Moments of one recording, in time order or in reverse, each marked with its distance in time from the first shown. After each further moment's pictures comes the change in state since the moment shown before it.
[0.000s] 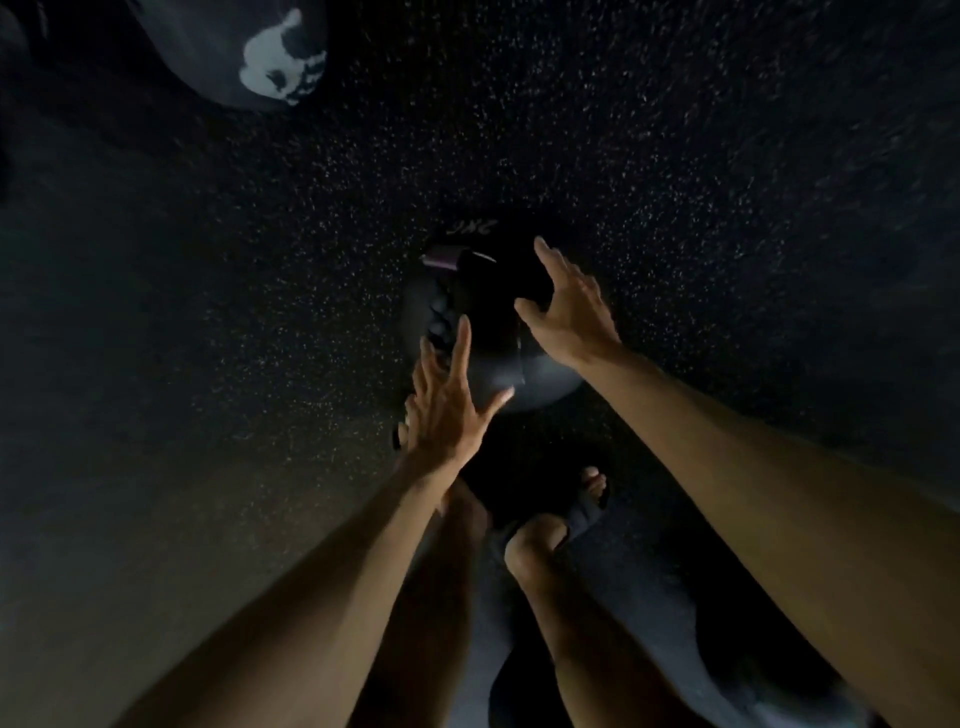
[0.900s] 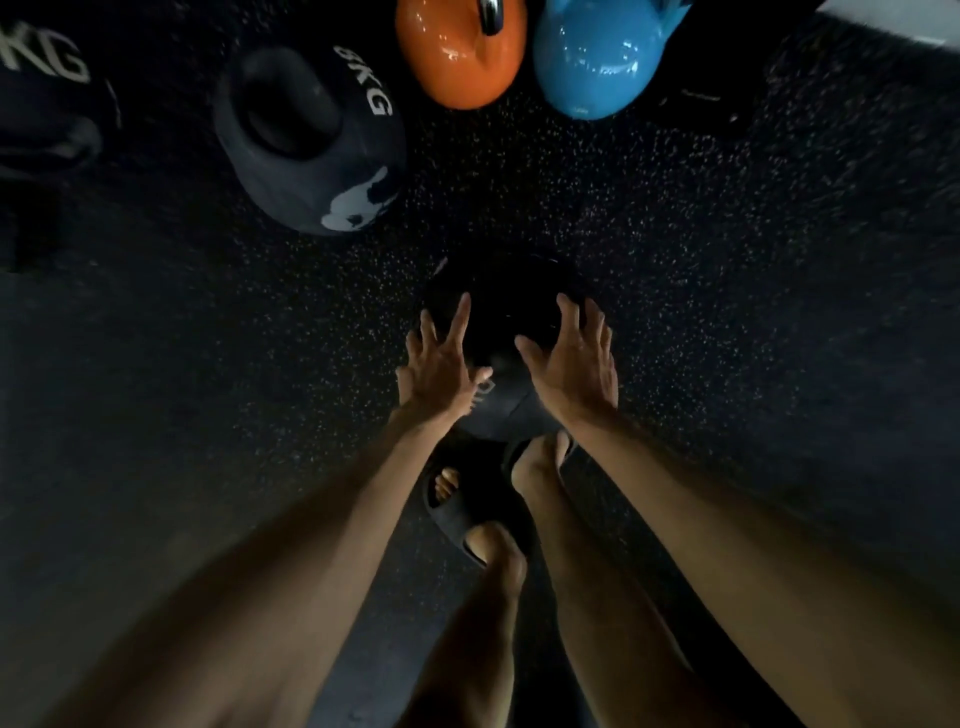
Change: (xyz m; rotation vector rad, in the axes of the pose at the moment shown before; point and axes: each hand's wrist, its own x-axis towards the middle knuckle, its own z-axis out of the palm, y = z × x) left_hand 0.202 0.006 -0.186 0.044 -0.084 -0.064; right_hand 0.133 -0.135 -0.018 -0.188 0.144 0.093
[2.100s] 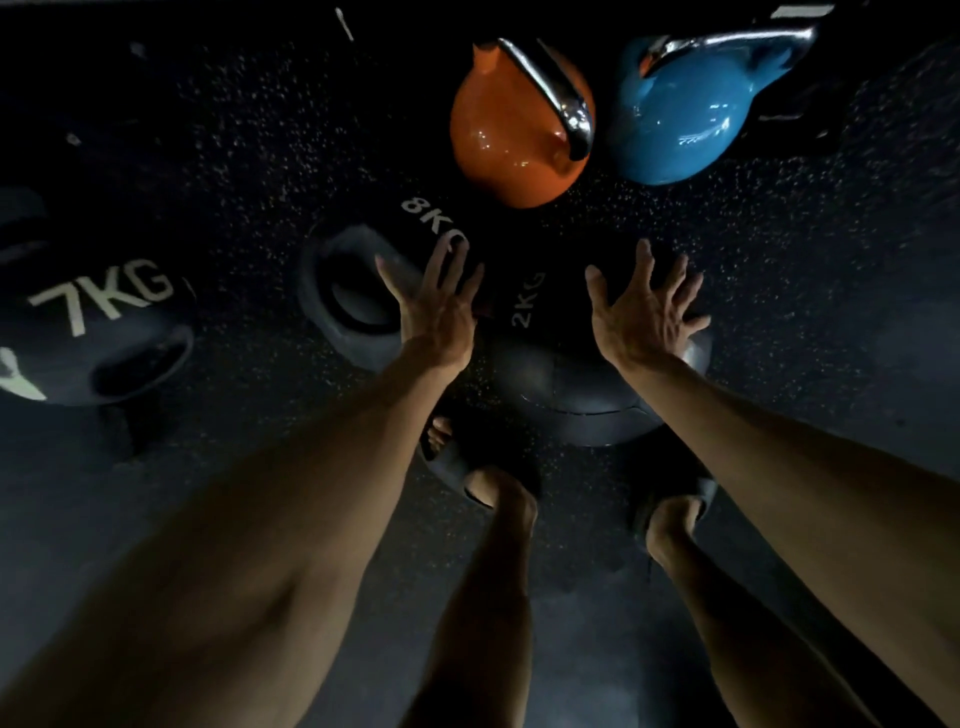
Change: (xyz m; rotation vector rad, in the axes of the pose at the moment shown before) left_hand 0.253 -0.070 -0.205 0.896 0.097 0.414; right_hand 0.198 -0.170 -0.010 0.024 0.045 0.443
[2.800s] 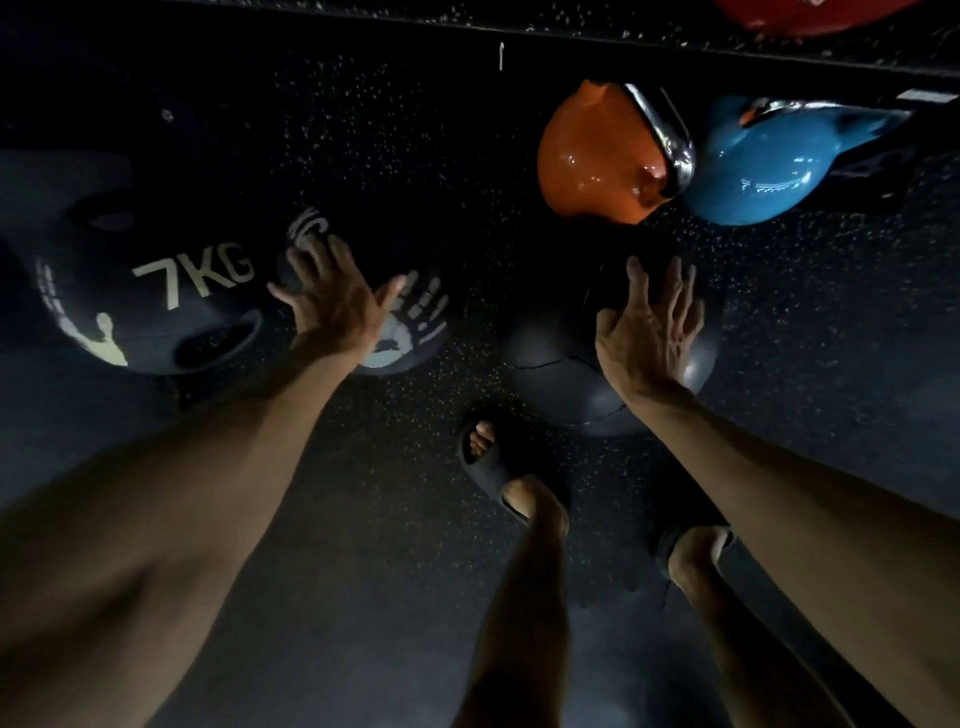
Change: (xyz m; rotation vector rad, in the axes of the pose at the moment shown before) left_hand -0.052 -0.182 0.018 -0.438 -0.025 -0.559; right_hand -0.039 -0.076 0.024 -0.082 0.123 -0.329
